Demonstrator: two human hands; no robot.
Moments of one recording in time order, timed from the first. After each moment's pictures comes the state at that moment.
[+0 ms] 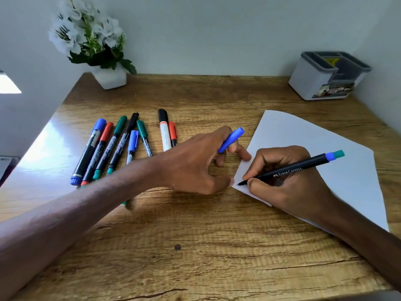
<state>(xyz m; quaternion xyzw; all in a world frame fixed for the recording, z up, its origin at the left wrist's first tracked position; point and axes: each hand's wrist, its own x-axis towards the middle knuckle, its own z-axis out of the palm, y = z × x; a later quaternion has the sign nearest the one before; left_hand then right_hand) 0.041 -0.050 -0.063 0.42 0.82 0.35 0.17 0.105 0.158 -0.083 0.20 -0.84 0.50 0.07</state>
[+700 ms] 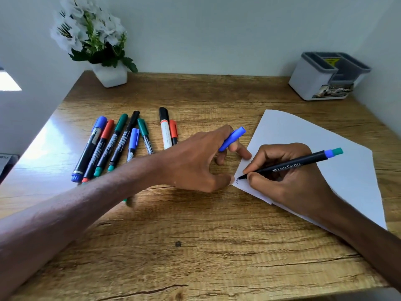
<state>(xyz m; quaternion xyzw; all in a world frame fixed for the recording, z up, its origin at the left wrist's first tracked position) 0.042 -0.050 -0.063 0.42 0.82 0.34 0.17 0.108 0.155 -0.079 0.16 -0.85 0.49 0.08</state>
